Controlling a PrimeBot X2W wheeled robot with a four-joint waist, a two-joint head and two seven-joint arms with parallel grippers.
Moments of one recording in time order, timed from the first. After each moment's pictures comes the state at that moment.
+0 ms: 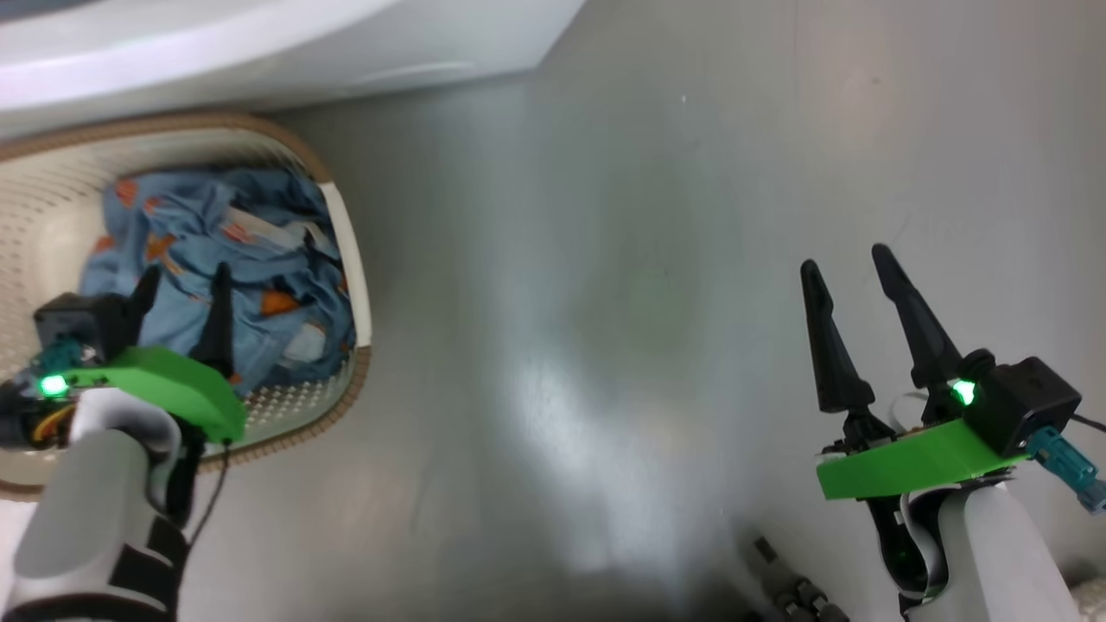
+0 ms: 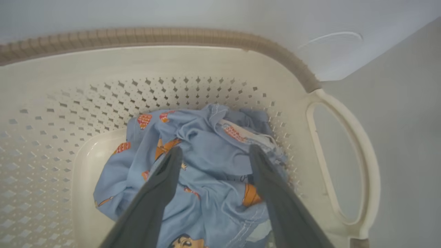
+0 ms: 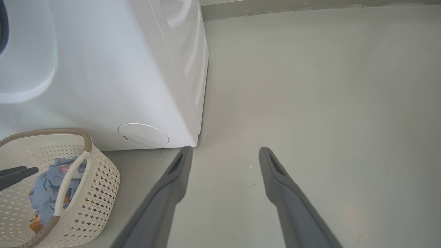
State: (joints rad) left arm -0.68 0.19 -0.09 0.83 -0.27 -0.13 -0.26; right arm -0.26 -0.05 0.03 0.05 0.20 0.13 -0.26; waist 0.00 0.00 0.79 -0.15
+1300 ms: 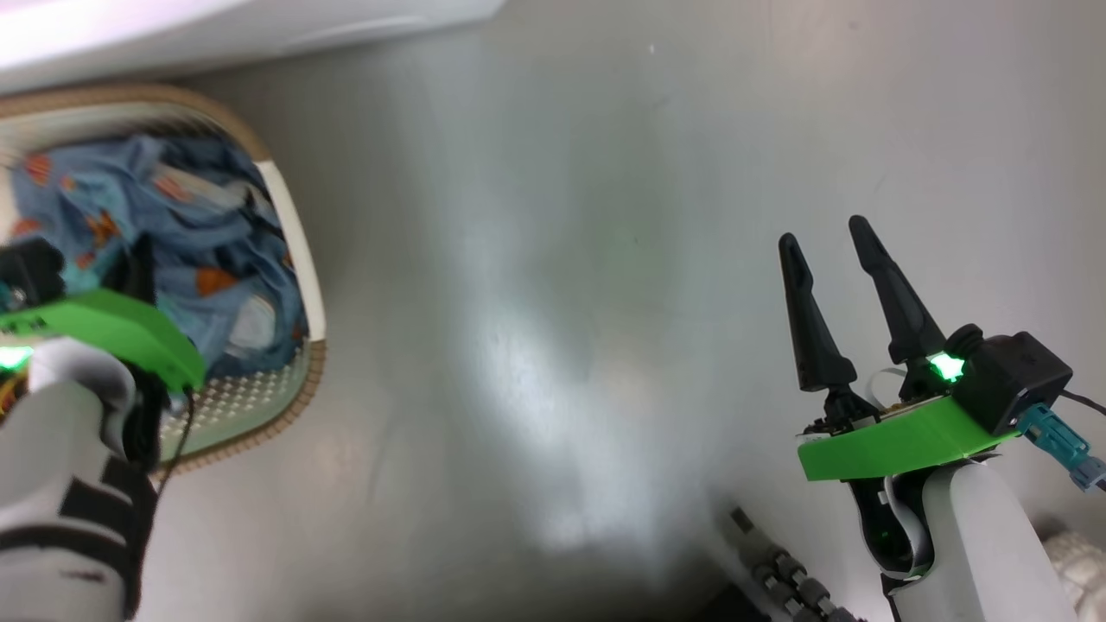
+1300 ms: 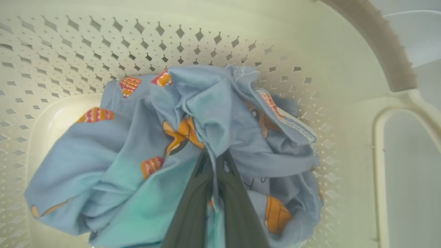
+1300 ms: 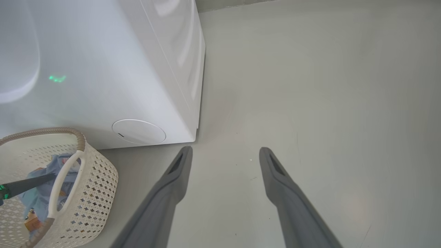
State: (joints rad) left arm -0.91 0.23 -0.22 1.14 -0.53 -0.13 -0.25; right arm -0.31 -0.05 0.07 0.05 0.26 0.13 -0.26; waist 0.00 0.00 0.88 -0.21
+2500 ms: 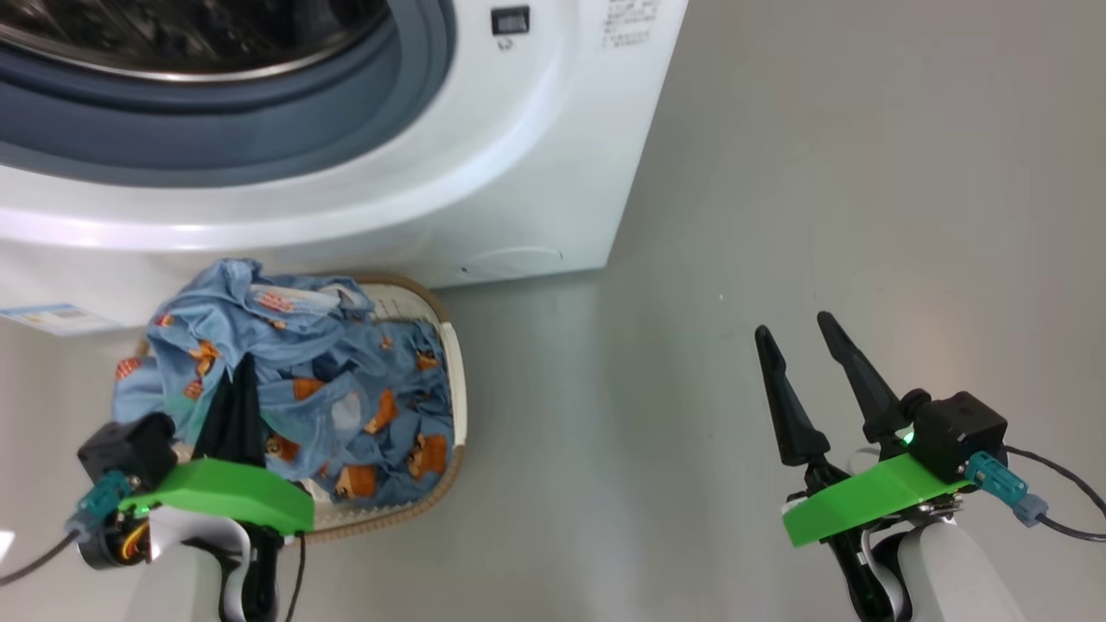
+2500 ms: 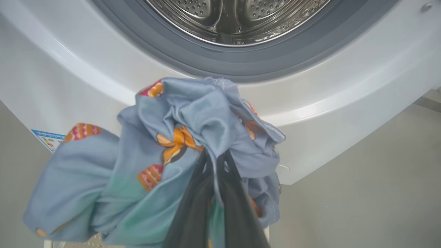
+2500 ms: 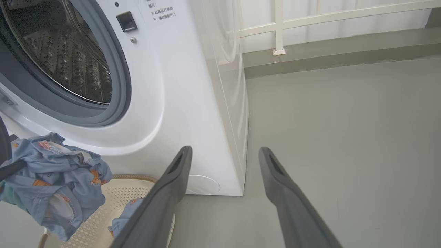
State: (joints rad) left arm -0.35 0.05 -0.01 0.48 -0.38 -0.13 -0.25; right arm -0.24 -0.05 0.09 0.19 0.25 0.13 -0.26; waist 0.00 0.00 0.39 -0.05
